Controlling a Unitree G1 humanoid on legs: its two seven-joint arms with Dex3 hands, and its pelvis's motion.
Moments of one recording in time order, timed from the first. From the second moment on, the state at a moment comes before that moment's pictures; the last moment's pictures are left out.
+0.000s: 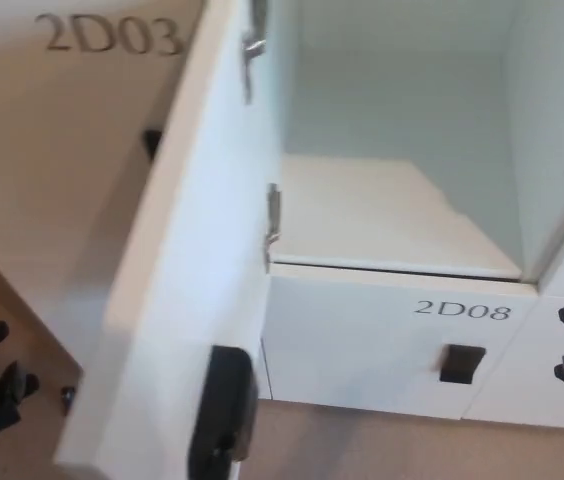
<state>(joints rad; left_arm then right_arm) -0.31 0.41 0.38 1.15 -0.21 -0.12 -0.25 -0.14 -0.35 -0.10 0.67 -0.06 -0.06 -0.03</state>
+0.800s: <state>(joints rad) -0.28 0.41 0.36 1.14 -0.21 -0.13 -0.24 -0.11 -0.33 -0.10 0.67 -0.06 -0.05 -0.03</state>
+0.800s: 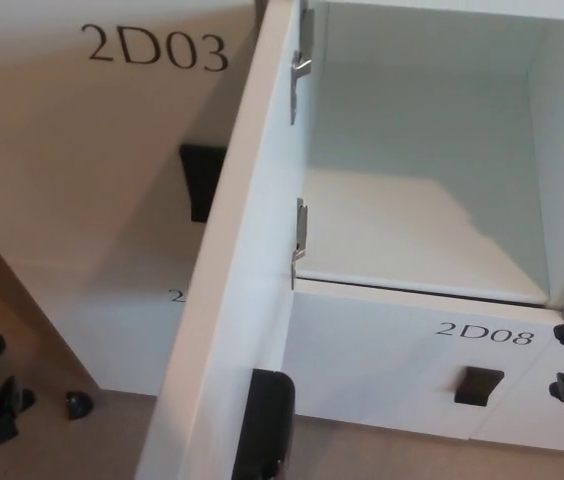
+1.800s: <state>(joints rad) -0.13 0.27 0.30 0.82 -0.21 -0.13 -0.25 0.34 -0.39 -0.40 0.37 0.04 -0.02 0.00</state>
